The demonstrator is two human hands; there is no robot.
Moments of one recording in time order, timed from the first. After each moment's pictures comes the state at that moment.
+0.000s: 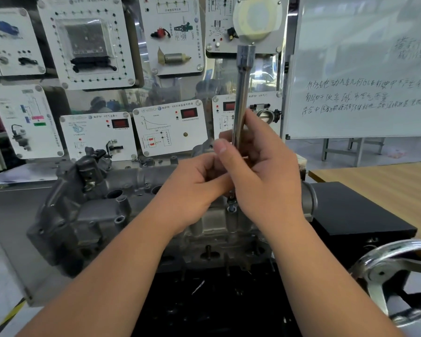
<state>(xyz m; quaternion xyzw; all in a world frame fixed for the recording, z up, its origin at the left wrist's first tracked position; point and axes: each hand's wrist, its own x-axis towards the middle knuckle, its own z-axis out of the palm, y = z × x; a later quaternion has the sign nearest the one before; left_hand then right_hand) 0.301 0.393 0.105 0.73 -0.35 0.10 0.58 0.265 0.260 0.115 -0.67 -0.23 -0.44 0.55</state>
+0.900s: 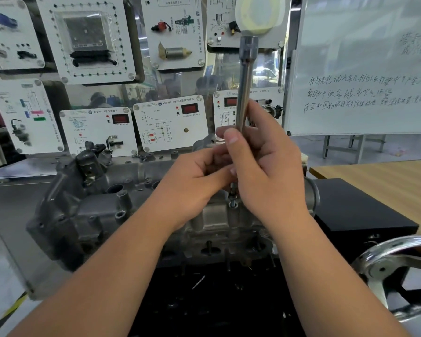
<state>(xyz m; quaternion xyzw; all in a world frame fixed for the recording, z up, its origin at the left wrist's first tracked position) 0.294 0.393 0.107 0.70 -0.36 0.09 0.61 0.262 0.260 0.115 -0.66 -0.25 -0.41 0.57</state>
